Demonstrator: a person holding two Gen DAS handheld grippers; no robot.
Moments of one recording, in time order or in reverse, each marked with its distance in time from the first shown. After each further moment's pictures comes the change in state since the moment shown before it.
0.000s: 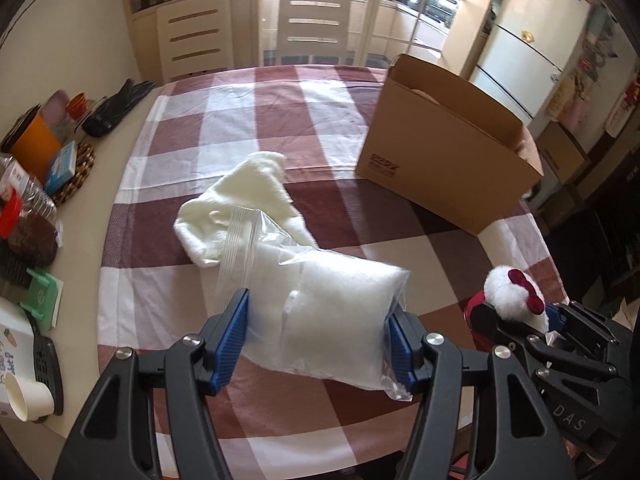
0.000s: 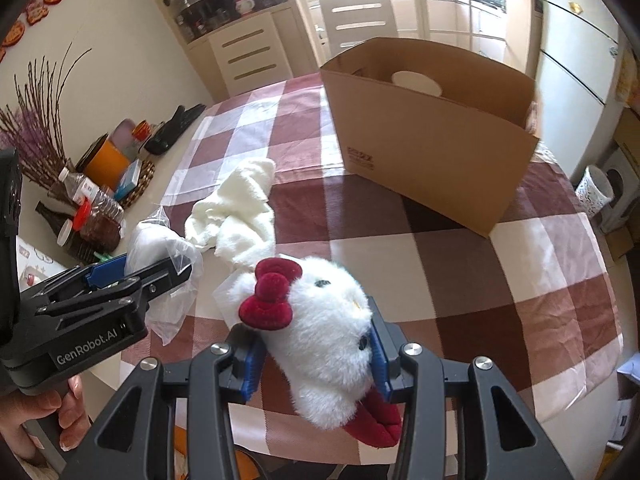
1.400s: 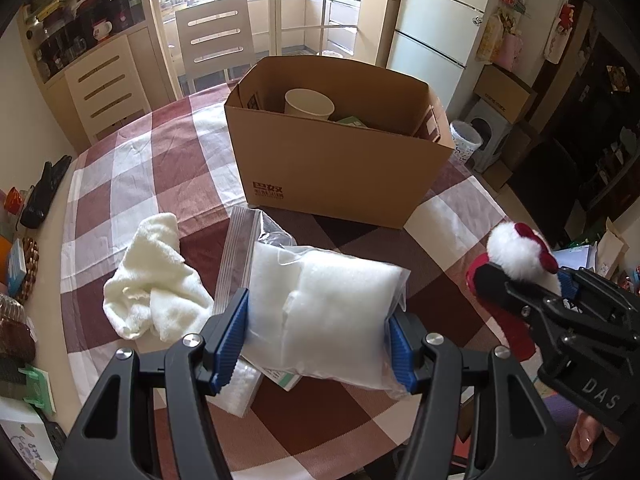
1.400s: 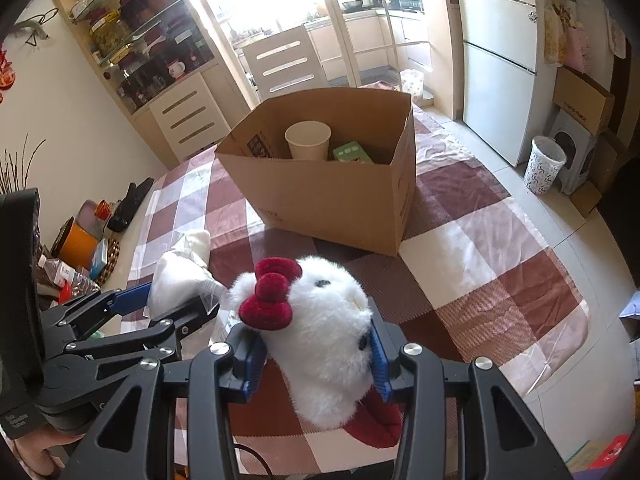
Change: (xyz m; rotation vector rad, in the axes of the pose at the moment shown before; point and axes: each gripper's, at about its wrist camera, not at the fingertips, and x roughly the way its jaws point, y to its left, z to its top) left arm 0.016 -0.107 0.039 0.272 0.020 -0.095; right arm -0.053 -0.077 0.012 0.215 -0.139 -0.088
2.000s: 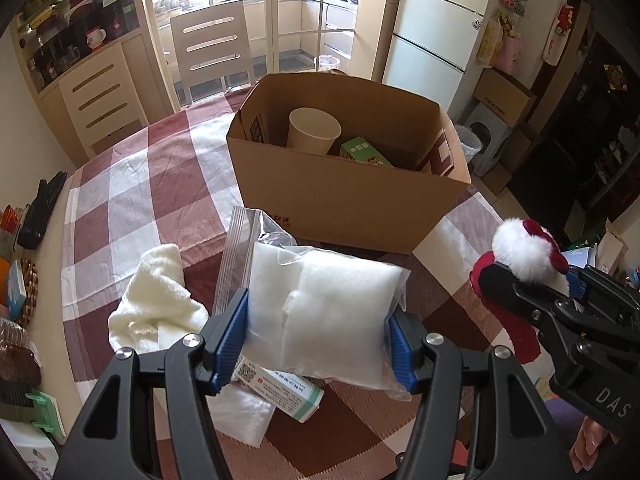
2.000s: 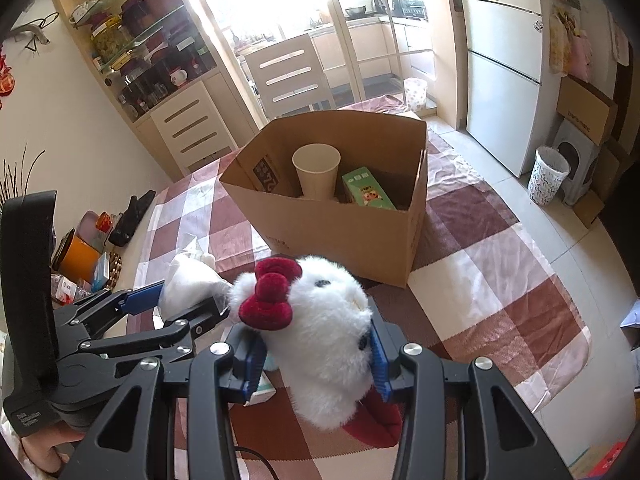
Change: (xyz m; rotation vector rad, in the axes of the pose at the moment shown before) left arm 0.008 0.013 0.035 0.019 -0.012 -0.010; right arm 0.006 0.013 0.031 -0.011 -0.022 0.006
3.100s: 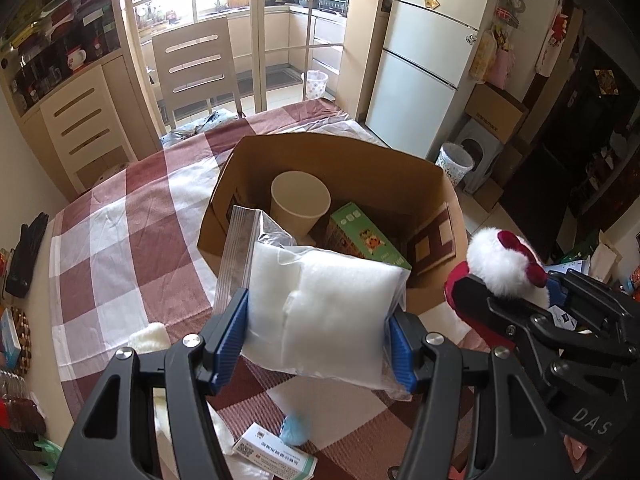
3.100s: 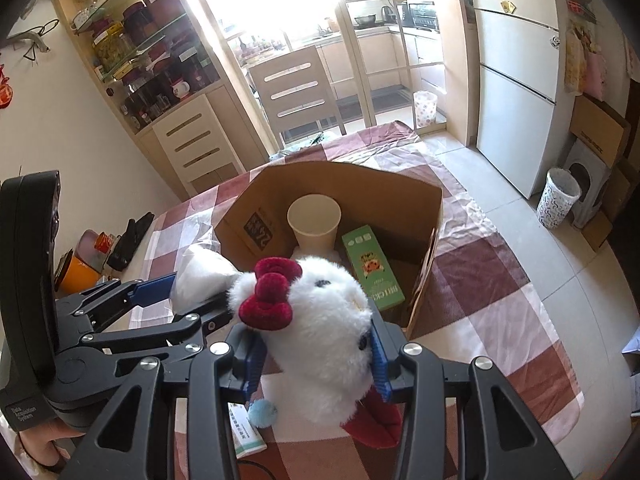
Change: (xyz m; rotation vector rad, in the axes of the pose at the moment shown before) left arm 0.023 -0.003 0.091 0.022 -0.039 -0.041; right arm 0.025 -0.012 0.075 -0.023 -0.028 0.024
